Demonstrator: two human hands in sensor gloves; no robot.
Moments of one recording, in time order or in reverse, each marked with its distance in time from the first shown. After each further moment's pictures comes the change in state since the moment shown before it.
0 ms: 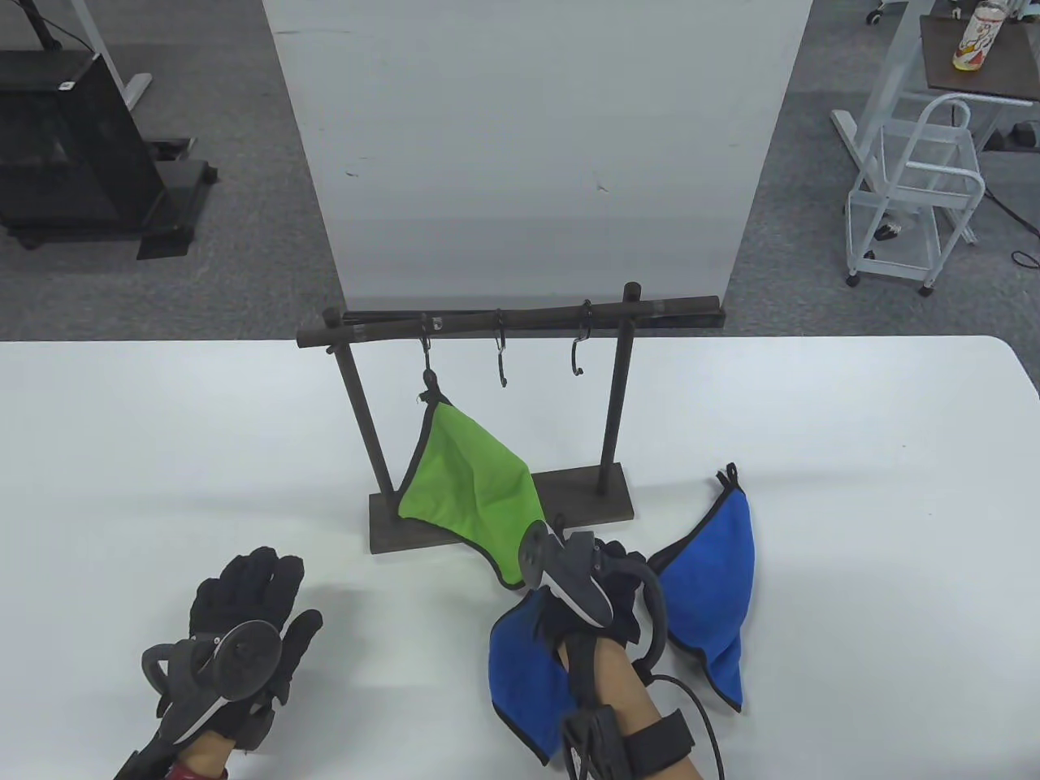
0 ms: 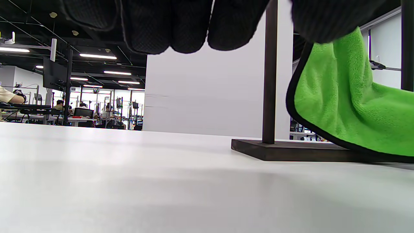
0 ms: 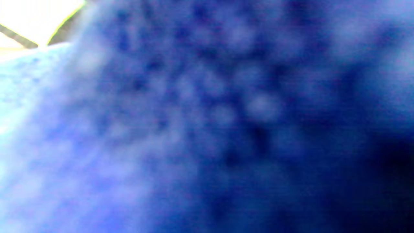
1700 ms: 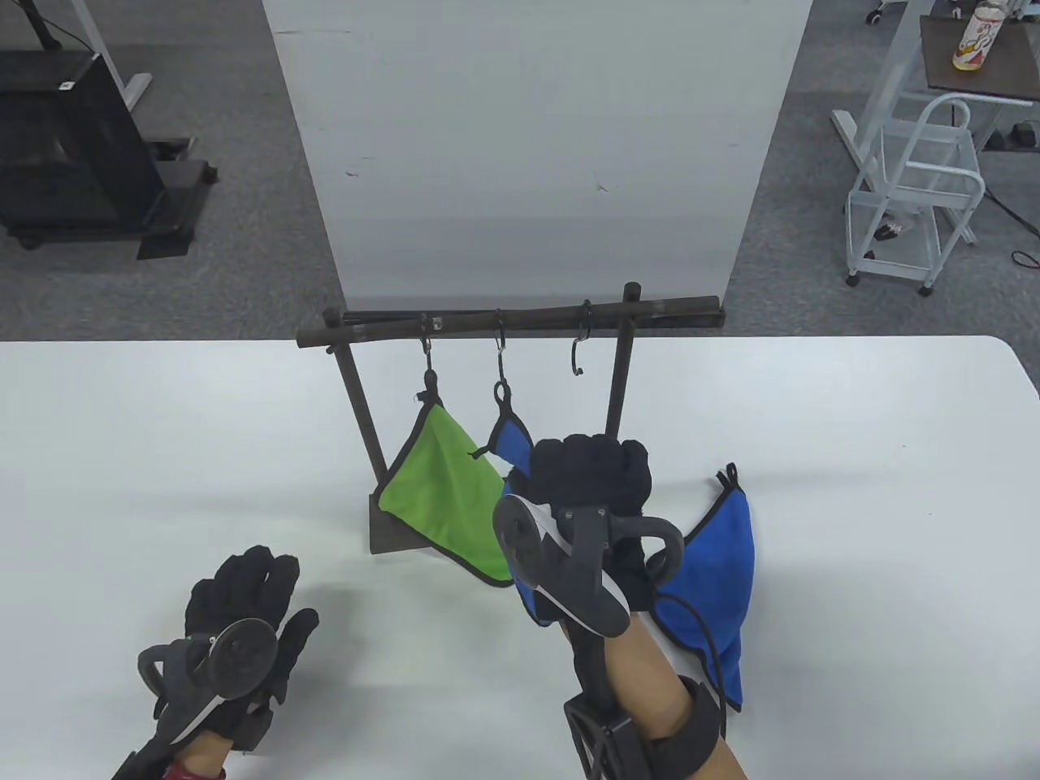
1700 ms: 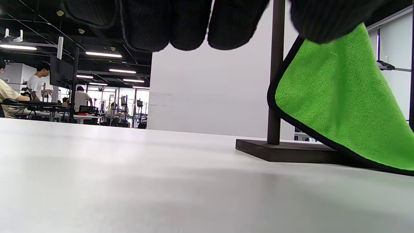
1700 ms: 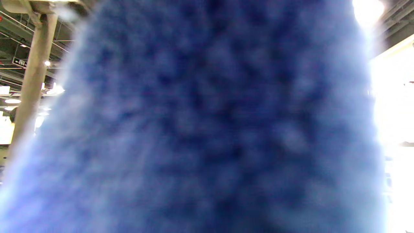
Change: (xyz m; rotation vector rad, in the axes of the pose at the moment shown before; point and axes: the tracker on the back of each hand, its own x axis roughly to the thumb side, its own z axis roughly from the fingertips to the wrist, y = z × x) left_hand -0.003 -0.003 0.000 -0.007 0.023 0.006; right_hand 0.010 -0.170 0.066 -0.649 -0.163 -0.133
